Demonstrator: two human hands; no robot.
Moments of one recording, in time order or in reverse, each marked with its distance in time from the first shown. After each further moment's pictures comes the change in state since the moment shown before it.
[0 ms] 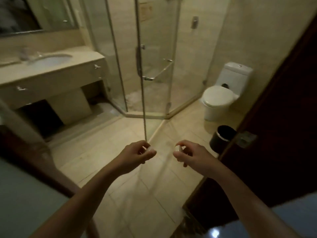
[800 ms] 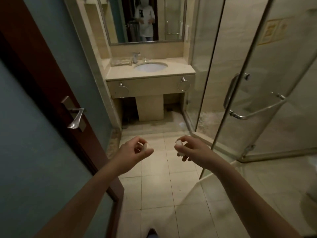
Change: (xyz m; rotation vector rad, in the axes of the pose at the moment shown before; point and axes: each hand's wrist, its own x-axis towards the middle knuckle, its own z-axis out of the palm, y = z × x) left_hand 0.088 -0.077 -0.159 -0.075 0.654 -0.275; right_hand 0.329 -0.106 0.037 0.014 -0.502 -0.385
